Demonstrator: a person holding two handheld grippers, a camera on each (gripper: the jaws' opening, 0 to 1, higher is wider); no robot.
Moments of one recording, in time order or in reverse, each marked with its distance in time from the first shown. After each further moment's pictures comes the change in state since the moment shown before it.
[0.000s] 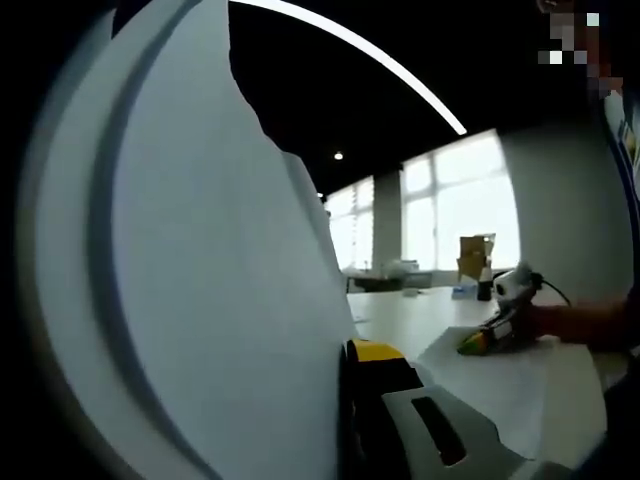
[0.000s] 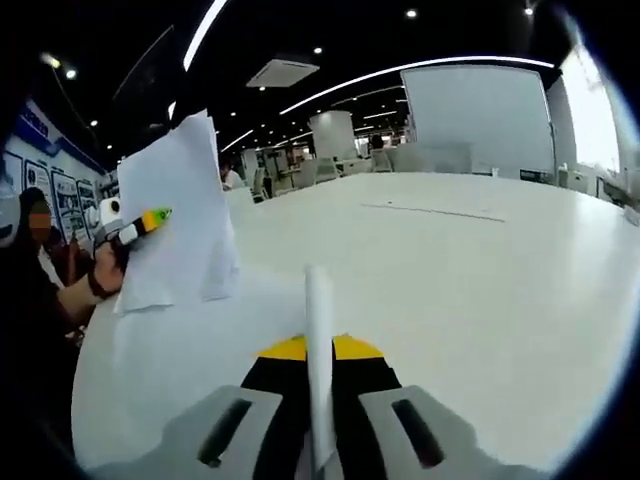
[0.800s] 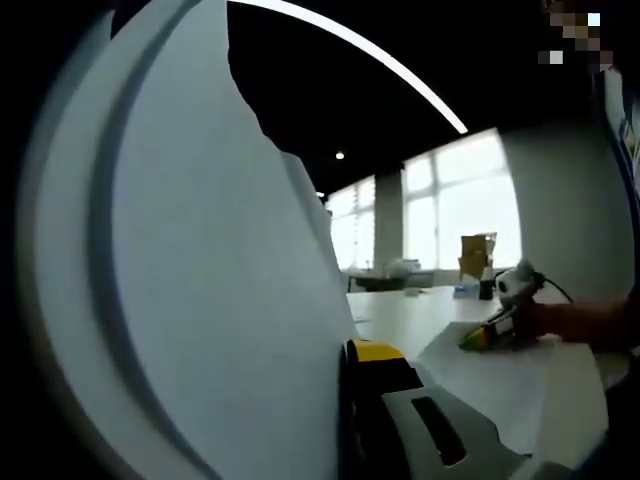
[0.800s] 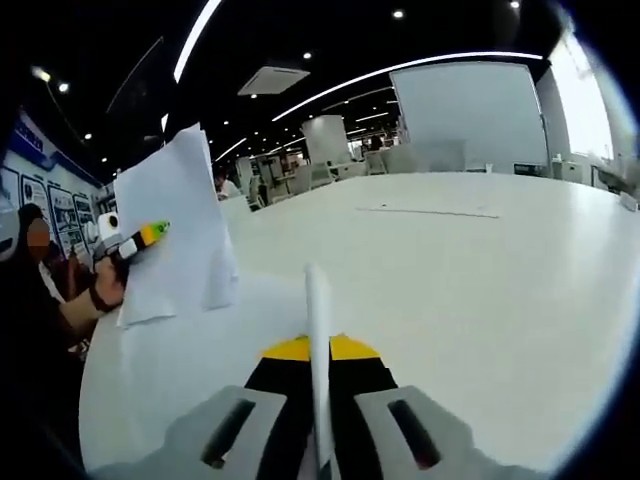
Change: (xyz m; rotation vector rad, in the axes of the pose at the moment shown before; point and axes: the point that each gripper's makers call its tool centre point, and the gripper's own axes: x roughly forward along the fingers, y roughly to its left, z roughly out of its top) left arm -0.001 0.002 0.000 0.003 0.003 0.007; right arm -0.004 -0.007 0.001 0.045 -0.024 -0.006
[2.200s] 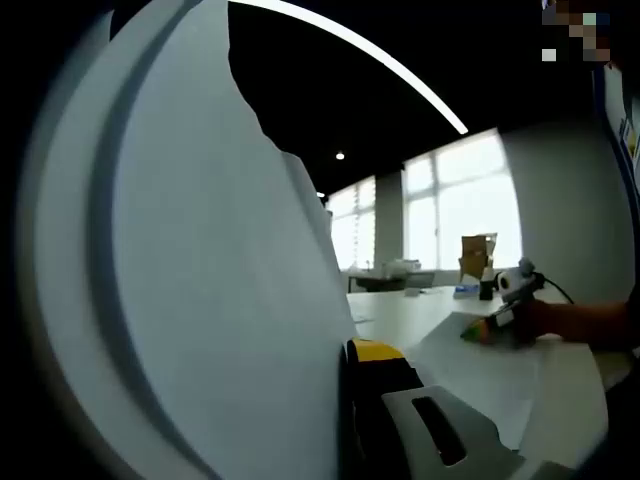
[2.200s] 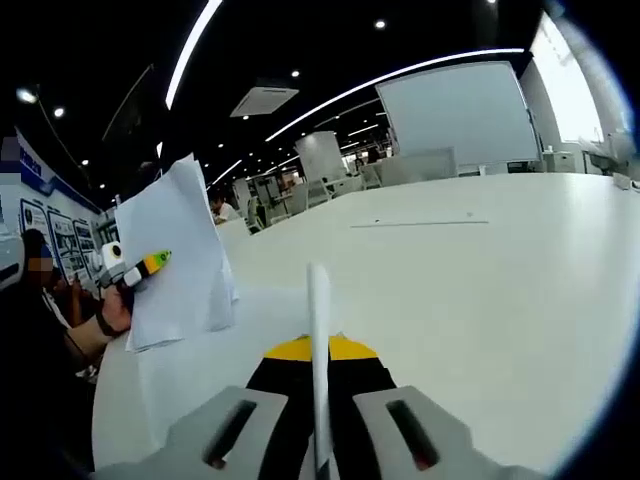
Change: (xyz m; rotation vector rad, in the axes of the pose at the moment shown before) left arm 0.001 -0.007 0.004 0.000 -0.002 0.001; right arm -0.013 -0.005 0.016 0.074 -0.087 0.007
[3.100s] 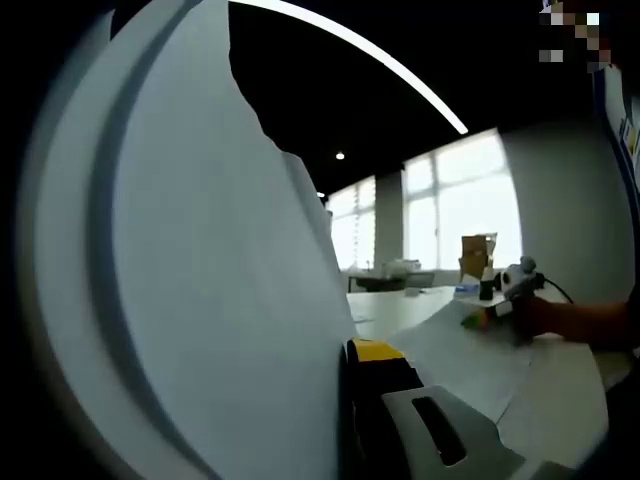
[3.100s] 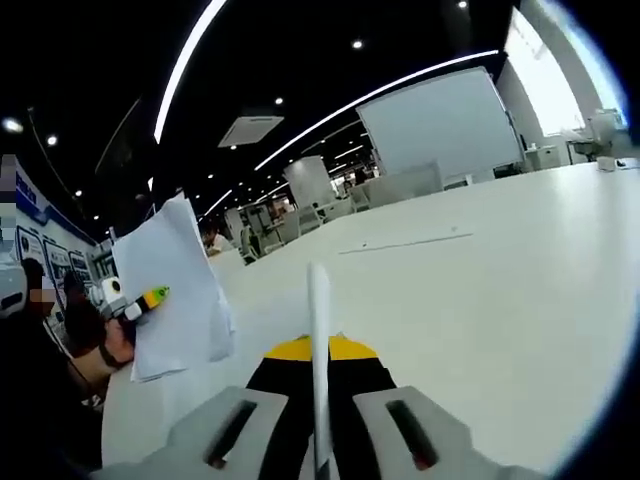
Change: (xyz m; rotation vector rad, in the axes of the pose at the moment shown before) left arm -0.001 0.004 -0.001 0.000 0.001 -0.001; right arm -0.007 -0.006 0.020 0.076 -0.114 -0.025
